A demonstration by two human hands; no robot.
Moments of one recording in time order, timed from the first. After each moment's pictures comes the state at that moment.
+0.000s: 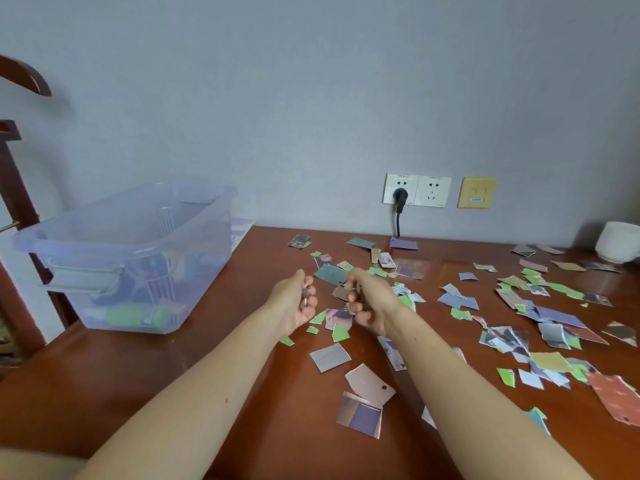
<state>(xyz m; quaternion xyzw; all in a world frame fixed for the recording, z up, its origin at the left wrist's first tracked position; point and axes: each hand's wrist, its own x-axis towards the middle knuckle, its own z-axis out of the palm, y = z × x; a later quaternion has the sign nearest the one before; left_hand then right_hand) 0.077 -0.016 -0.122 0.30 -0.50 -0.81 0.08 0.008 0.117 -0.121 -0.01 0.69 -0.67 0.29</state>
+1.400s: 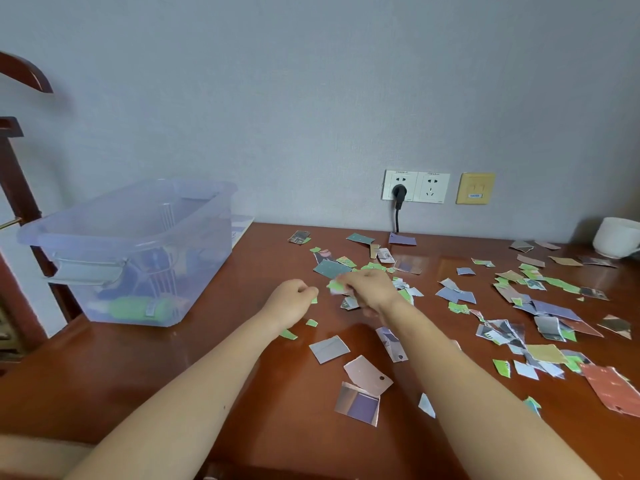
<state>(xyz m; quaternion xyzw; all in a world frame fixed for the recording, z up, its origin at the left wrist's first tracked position) 0.090 -0.024 -0.140 0.20 -0.87 -0.45 0.08 0.014 0.123 -0.117 -0.15 0.78 -0.58 0.18</state>
